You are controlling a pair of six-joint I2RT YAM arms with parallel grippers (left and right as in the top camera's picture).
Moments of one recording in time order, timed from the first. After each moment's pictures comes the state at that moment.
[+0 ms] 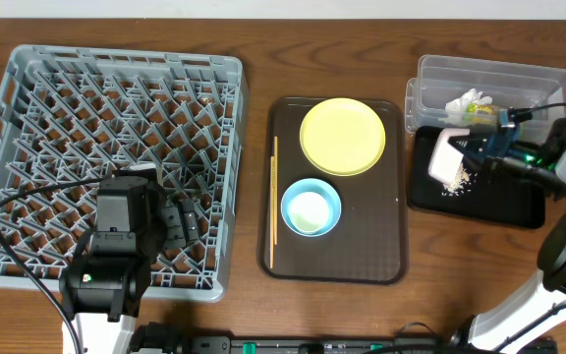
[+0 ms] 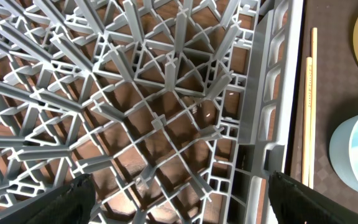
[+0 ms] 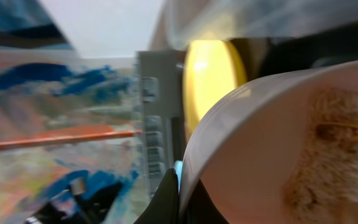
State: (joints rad) left arm -0.05 0.83 0.80 -0.91 -0.04 -0.20; right arm -0.49 1.98 1.21 -0.73 -1.34 0.03
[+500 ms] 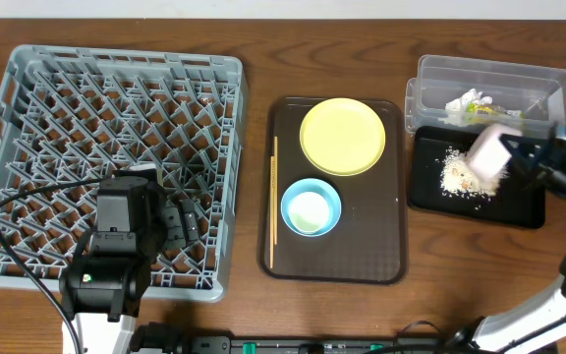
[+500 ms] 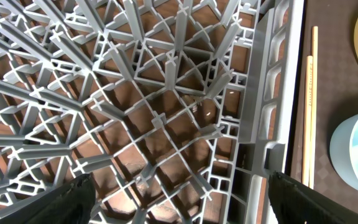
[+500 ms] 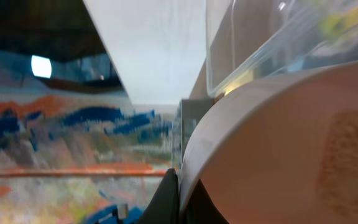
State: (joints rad) left arm -0.05 0.83 0.80 -0.92 -0.04 -0.20; right arm -0.72 1.98 1.21 -0.73 -1.50 0.03
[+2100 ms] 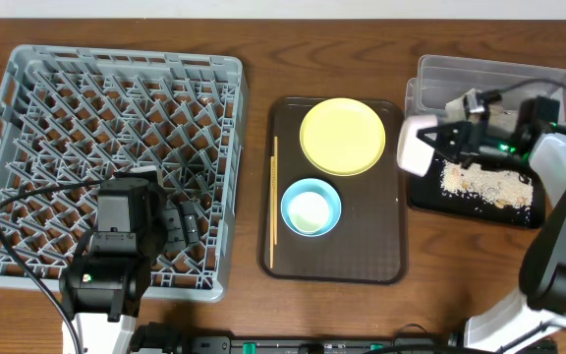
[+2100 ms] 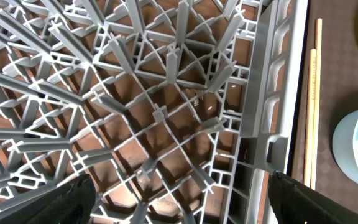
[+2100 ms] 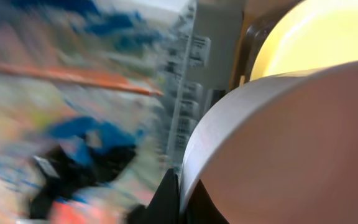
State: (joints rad) left arm -0.05 0.83 0.80 -0.94 -0.04 -0.20; right arm -0.26 1.82 1.21 -0.77 -1.35 -0.08
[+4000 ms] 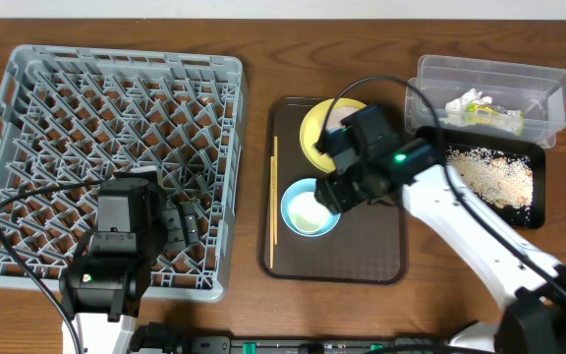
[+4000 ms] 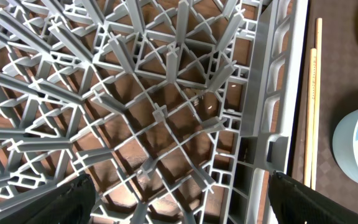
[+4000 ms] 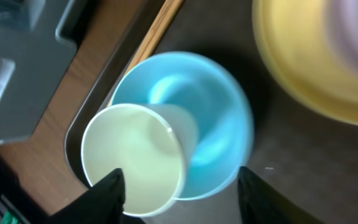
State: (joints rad) left arm -0.05 0.83 0.80 -0.94 -0.04 -0.20; right arm 0.55 1.61 1.18 -0.81 -0.30 0.04
